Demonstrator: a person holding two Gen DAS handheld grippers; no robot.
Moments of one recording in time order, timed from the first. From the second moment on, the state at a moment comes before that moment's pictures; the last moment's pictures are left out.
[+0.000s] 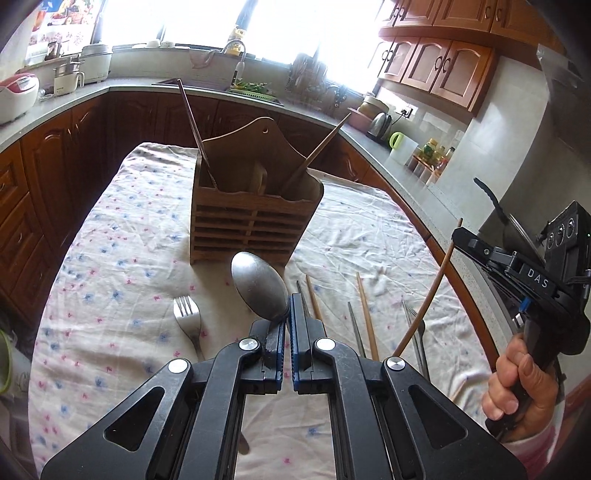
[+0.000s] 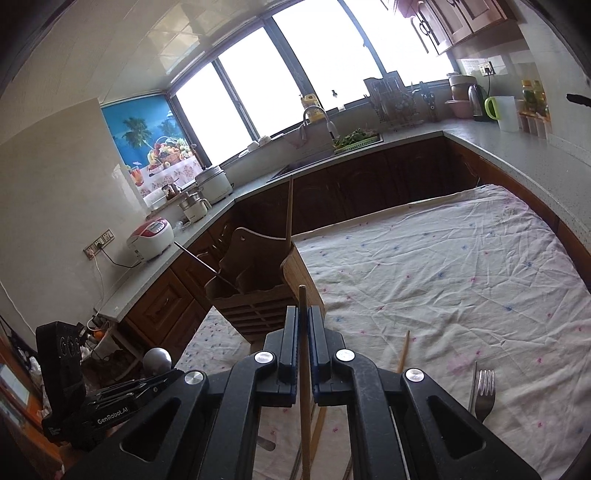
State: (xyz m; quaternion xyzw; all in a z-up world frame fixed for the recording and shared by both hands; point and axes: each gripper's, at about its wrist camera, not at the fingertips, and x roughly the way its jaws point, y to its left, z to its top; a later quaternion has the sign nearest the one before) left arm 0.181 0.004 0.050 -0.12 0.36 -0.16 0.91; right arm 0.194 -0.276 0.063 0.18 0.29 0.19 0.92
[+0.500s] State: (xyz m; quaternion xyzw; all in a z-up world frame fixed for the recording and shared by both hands) left arm 0.180 0.014 0.073 -0.12 0.33 -0.15 0.92; right arm 0.193 -0.273 0.084 0.18 0.26 0.20 0.93
